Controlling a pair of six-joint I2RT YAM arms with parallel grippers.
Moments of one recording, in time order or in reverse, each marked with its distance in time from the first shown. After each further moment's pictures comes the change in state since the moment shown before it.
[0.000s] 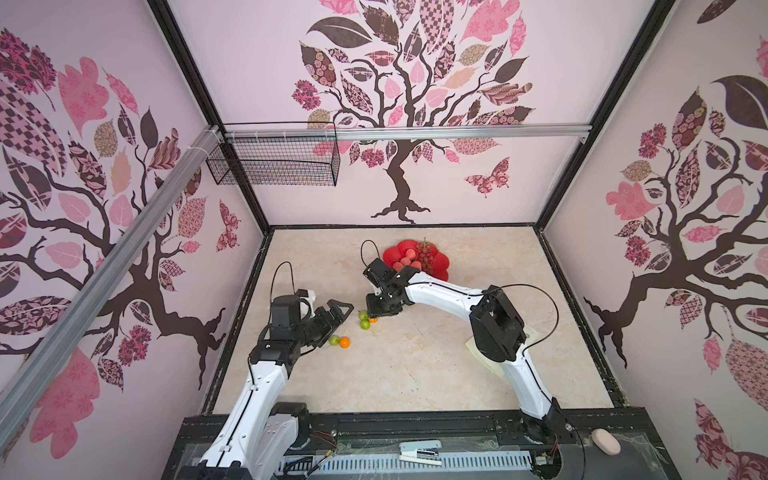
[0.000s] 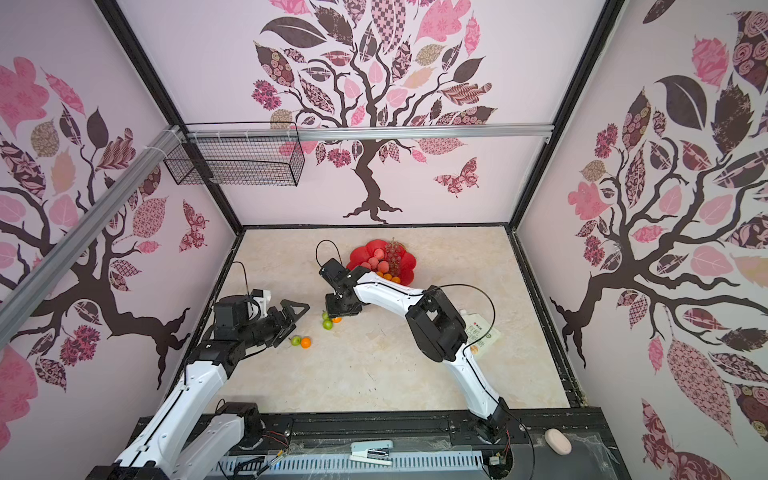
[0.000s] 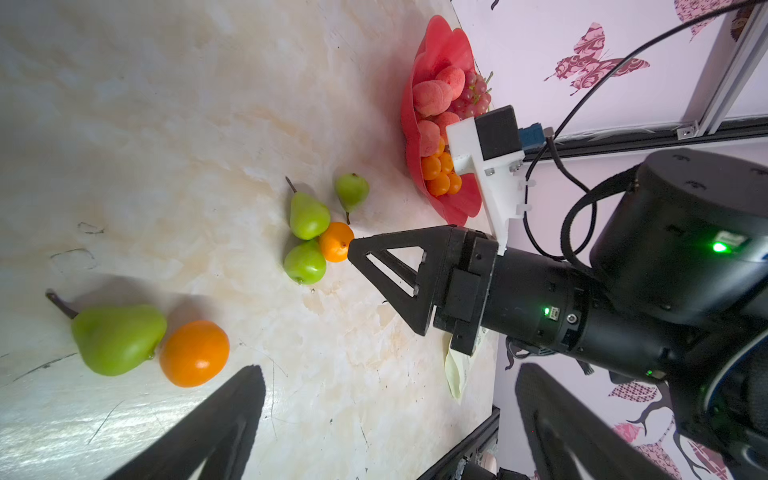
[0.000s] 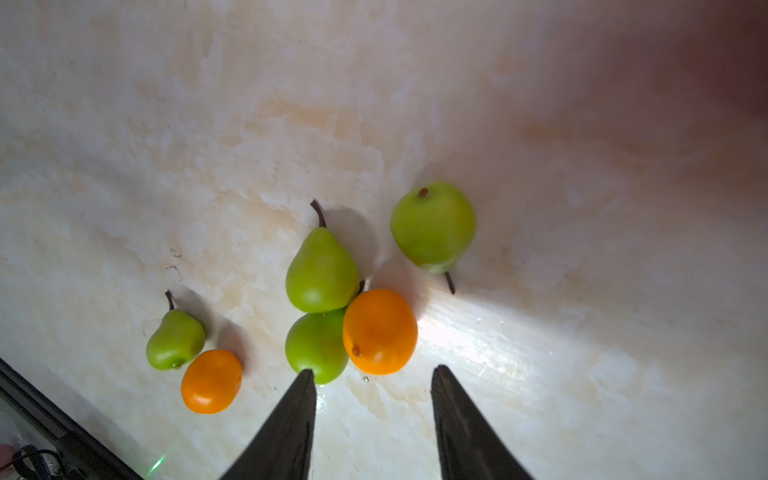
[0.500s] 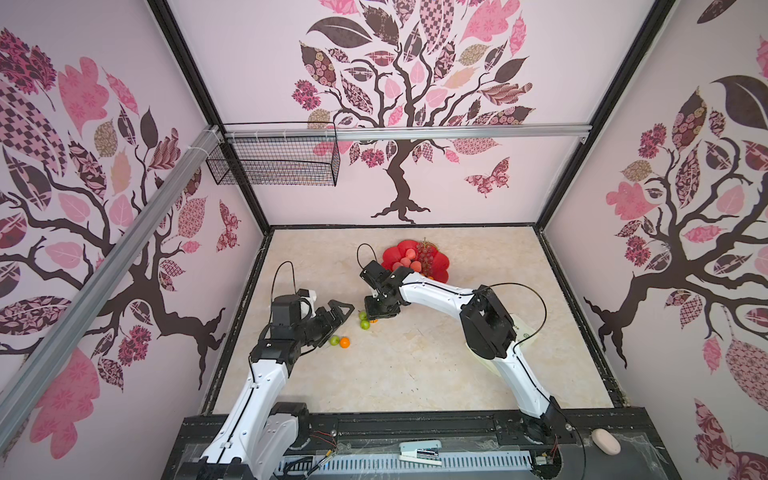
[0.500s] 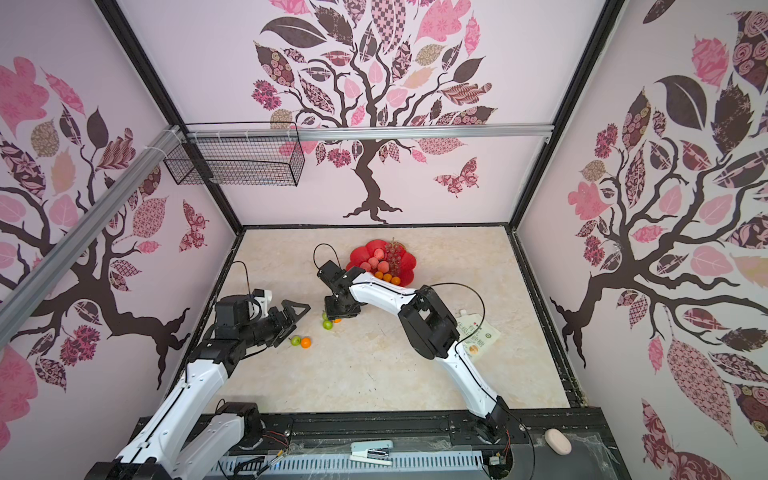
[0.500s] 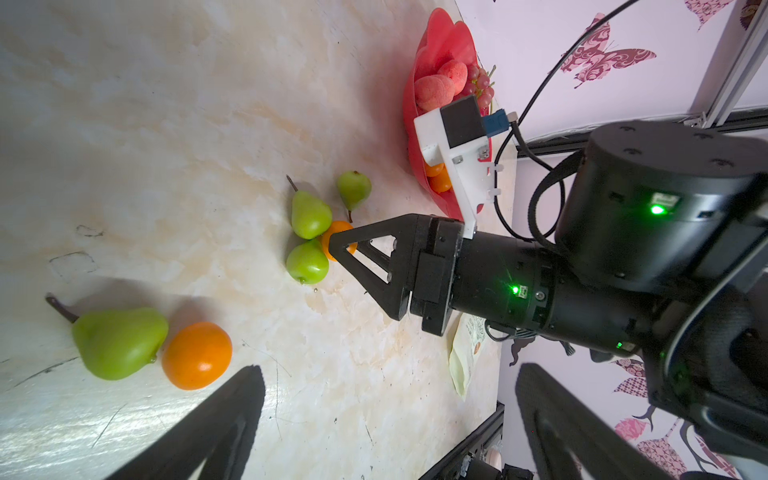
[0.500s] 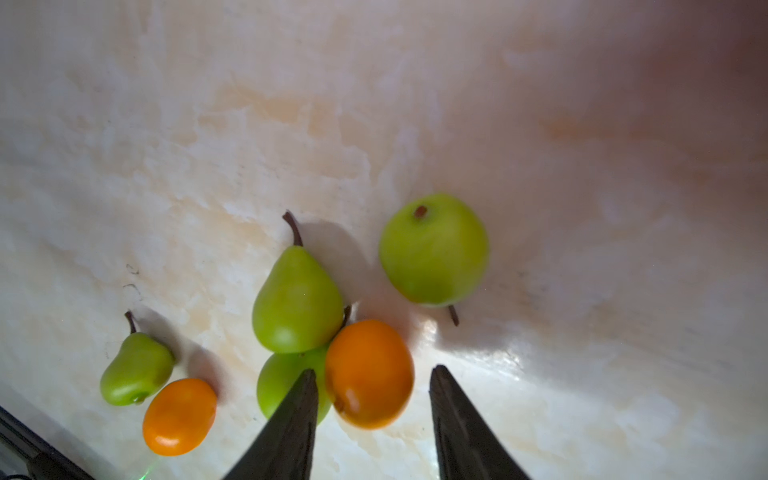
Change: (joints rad) left arm 0.000 0.008 0.000 0.001 0.003 0.021; right arm 0.000 0.087 0.079 -0.052 -0.003 -0.002
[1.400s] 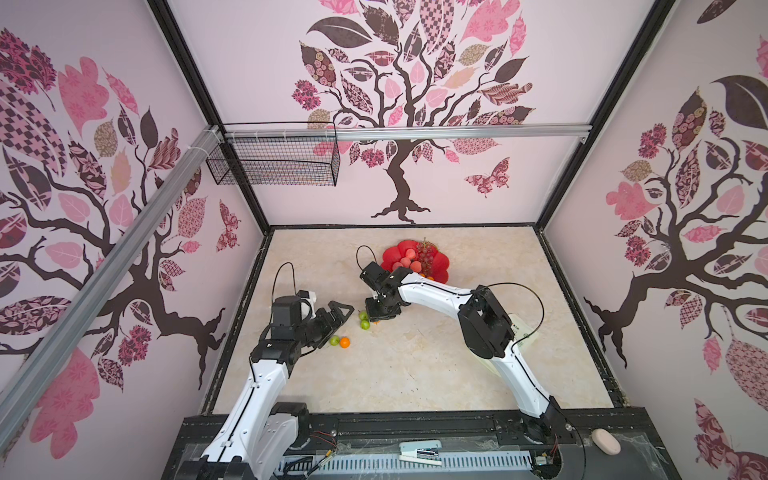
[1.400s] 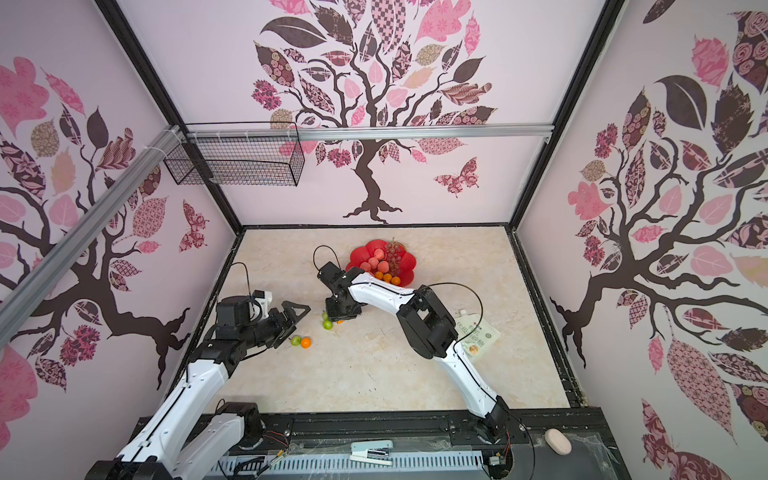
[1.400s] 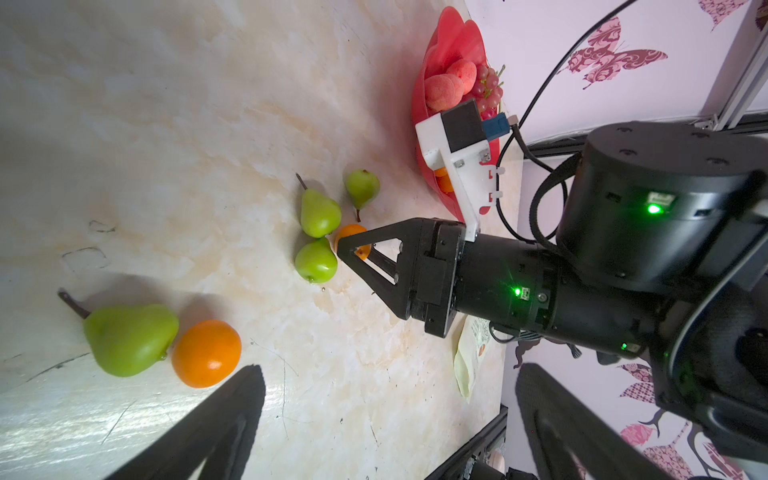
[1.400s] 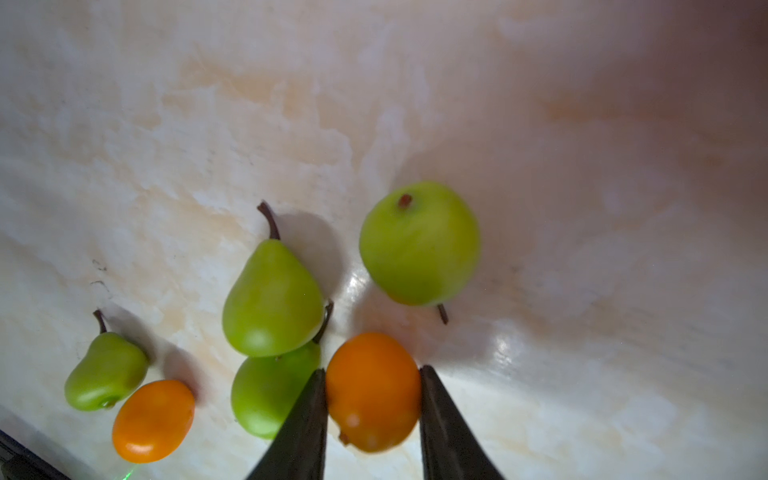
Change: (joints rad) left arm 0.000 0.005 -0.011 -0.001 -0.014 -0.001; right arm 0.000 0.011 0.011 -0.032 0.004 -0.014
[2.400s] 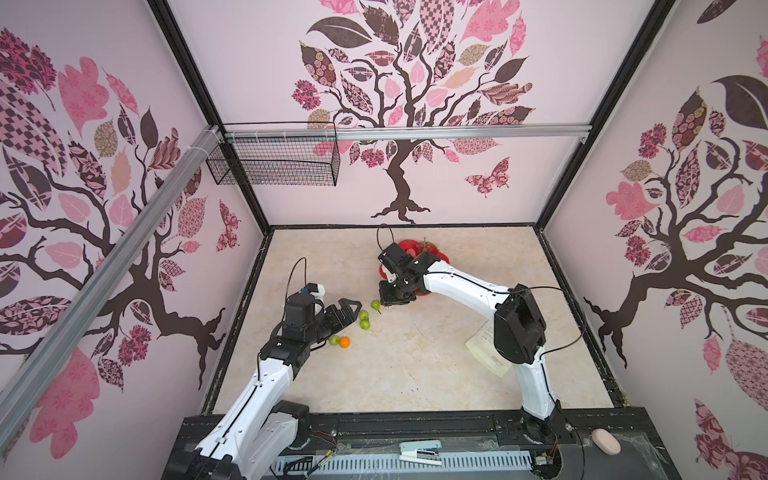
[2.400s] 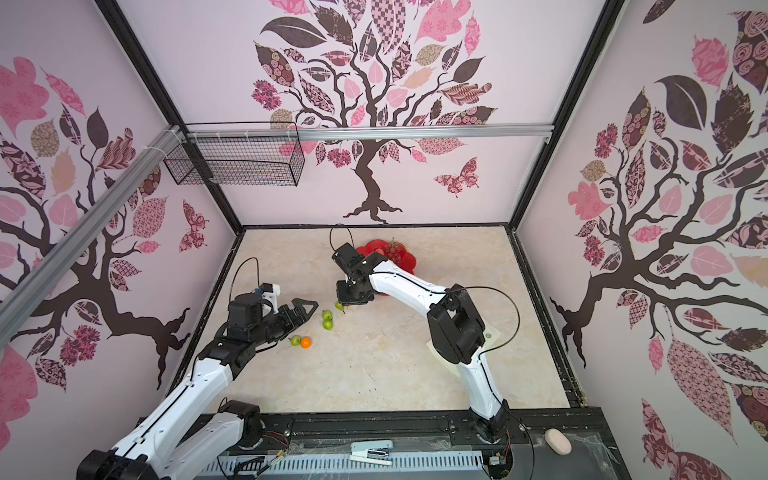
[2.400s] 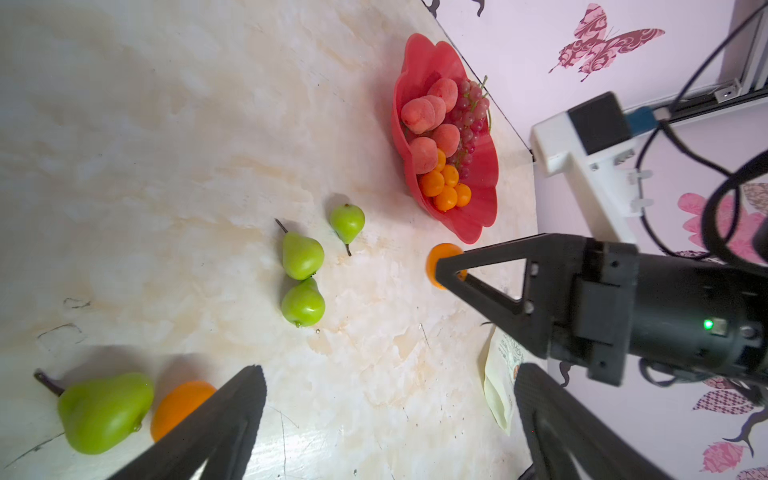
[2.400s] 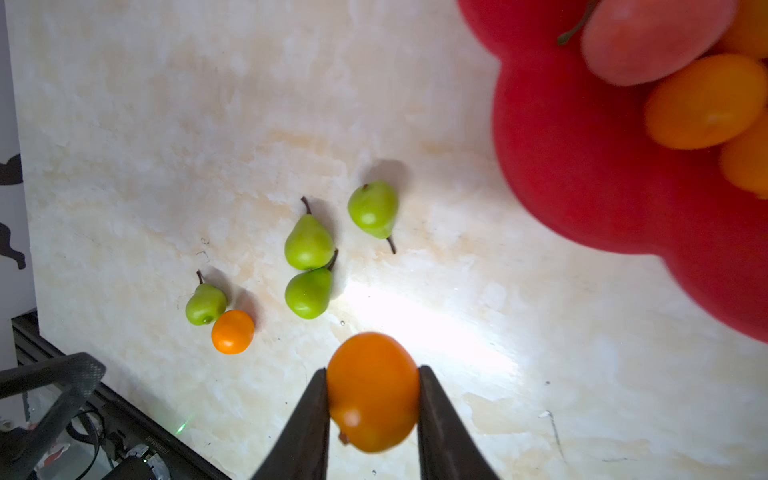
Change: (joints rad) left arm -0.173 0.038 0.004 0.132 -0.201 0.030; right arm -0.097 -0.264 -0.145 -0.001 0.002 -0.017
